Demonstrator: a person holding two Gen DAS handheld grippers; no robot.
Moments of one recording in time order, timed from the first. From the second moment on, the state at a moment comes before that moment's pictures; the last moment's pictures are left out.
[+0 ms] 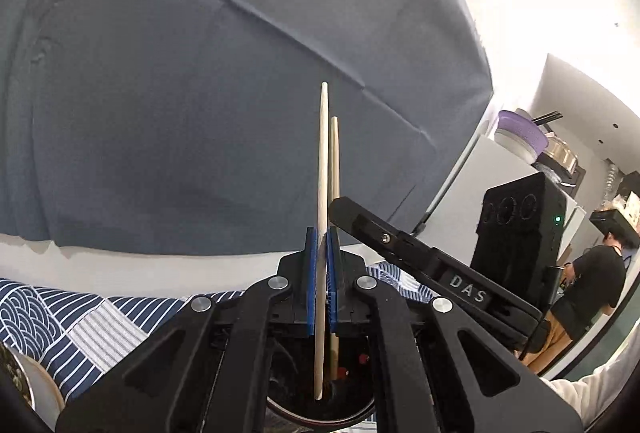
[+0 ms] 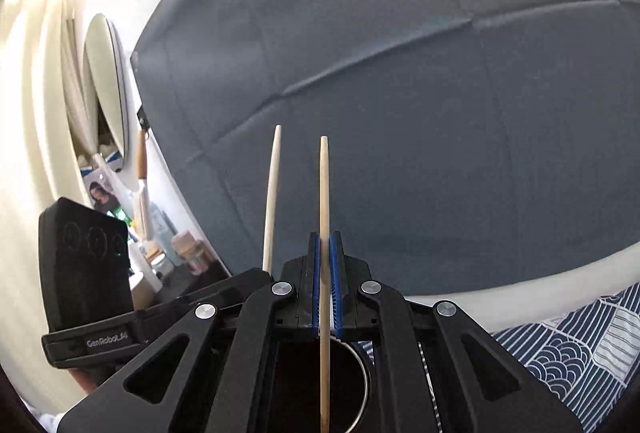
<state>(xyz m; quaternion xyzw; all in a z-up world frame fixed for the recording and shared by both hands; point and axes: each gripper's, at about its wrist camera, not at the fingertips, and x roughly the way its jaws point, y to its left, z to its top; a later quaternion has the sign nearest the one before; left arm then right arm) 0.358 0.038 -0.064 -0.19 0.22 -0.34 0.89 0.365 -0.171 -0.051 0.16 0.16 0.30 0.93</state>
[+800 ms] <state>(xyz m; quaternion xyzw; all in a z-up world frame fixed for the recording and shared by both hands) 0.299 0.070 -0.015 -0.19 0.22 -0.27 0.92 0.295 -0.196 -0.004 0.10 0.16 0.28 0.94</state>
